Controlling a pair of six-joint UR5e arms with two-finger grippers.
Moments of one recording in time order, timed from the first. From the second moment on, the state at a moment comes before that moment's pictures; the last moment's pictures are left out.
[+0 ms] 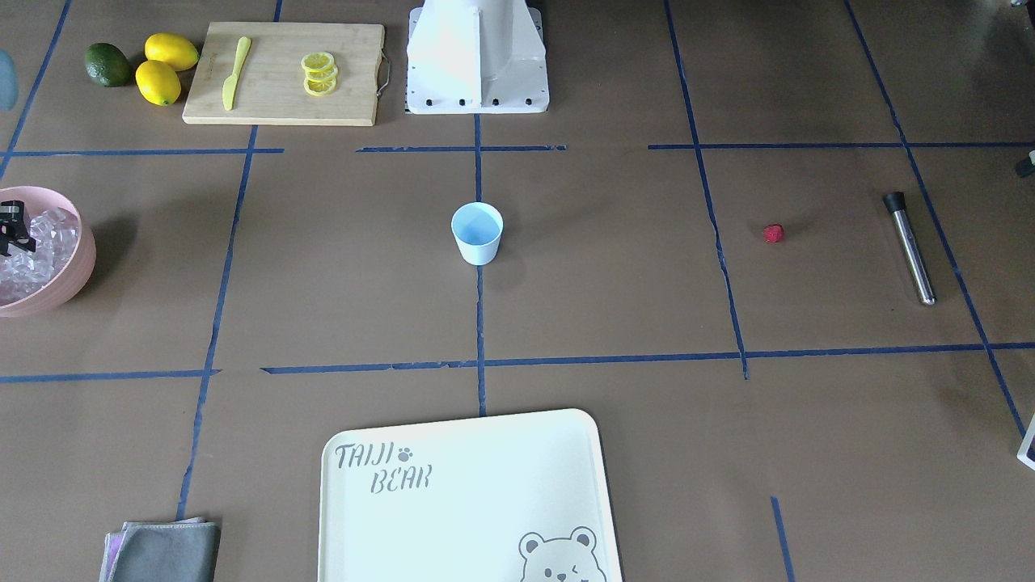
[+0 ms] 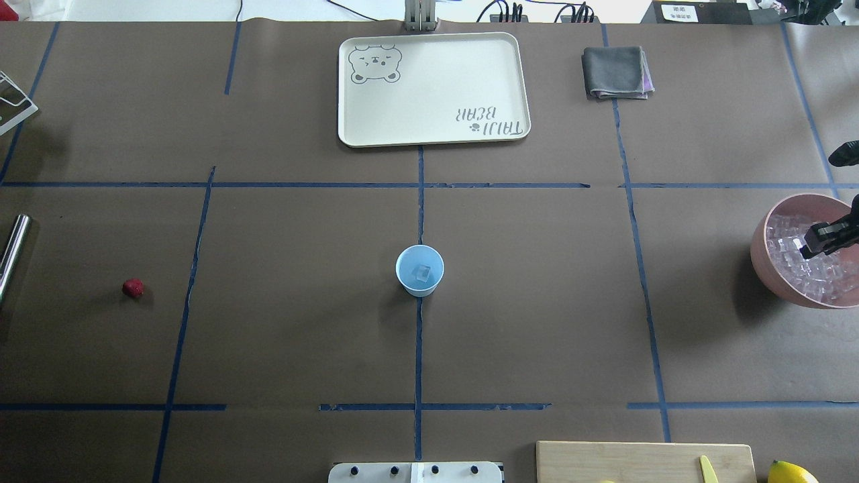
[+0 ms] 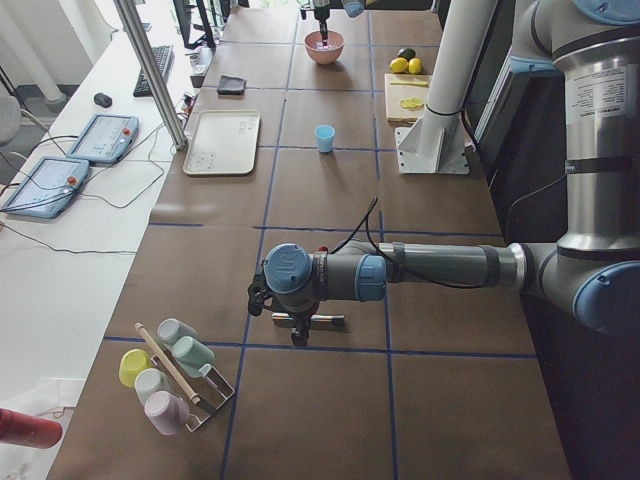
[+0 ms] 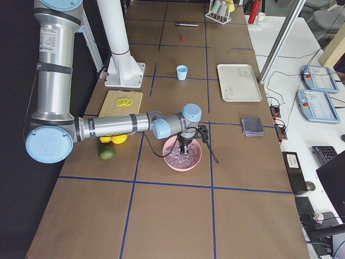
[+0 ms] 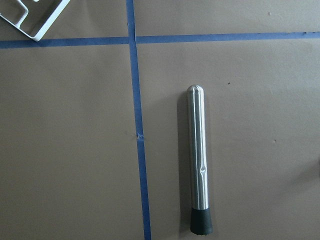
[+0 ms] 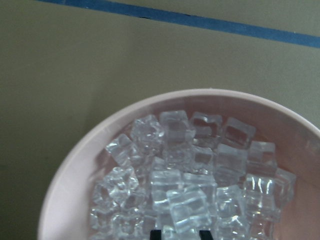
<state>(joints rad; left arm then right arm) -1.53 -1.43 -1.71 -1.55 -2.51 0.06 1.13 -1.68 1.78 -1.36 2.30 0.36</state>
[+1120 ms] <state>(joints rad) -1.53 -1.44 -1.71 -1.55 -2.51 0.06 0.70 -1.18 2.03 -1.42 2.23 1.45</state>
